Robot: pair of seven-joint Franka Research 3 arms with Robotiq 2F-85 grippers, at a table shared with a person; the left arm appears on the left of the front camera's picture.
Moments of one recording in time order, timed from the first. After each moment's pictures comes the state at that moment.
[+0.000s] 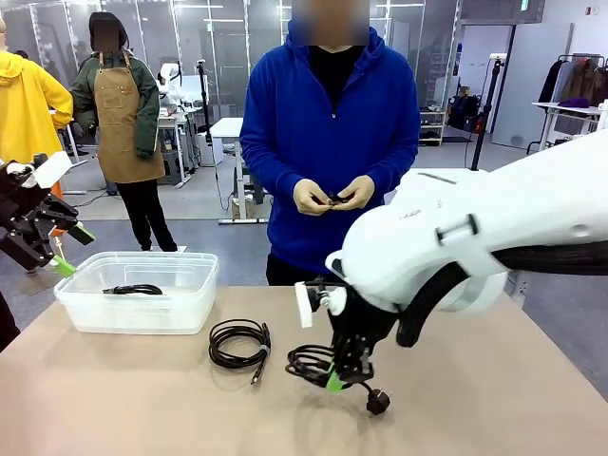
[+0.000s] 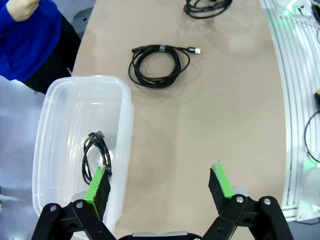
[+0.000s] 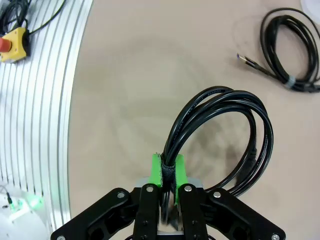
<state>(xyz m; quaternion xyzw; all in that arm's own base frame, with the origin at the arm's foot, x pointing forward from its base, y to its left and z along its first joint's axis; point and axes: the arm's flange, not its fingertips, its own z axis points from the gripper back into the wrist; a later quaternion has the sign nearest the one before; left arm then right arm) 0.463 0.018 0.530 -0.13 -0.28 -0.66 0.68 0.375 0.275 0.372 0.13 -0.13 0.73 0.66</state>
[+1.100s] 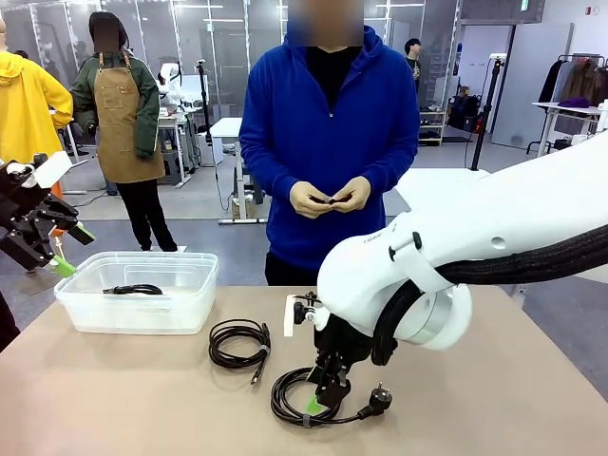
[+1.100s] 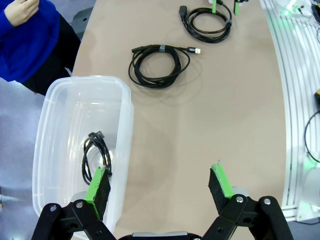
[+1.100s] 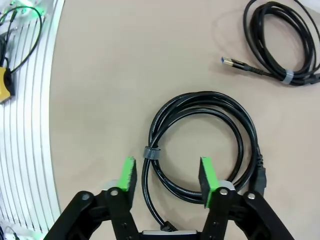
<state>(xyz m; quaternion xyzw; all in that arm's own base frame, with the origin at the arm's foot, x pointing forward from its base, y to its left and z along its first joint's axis) 0.463 0.018 0.530 -0.13 -0.28 -0.66 0.68 0.383 0.283 0.340 0.16 -0.16 0.66 0.71</state>
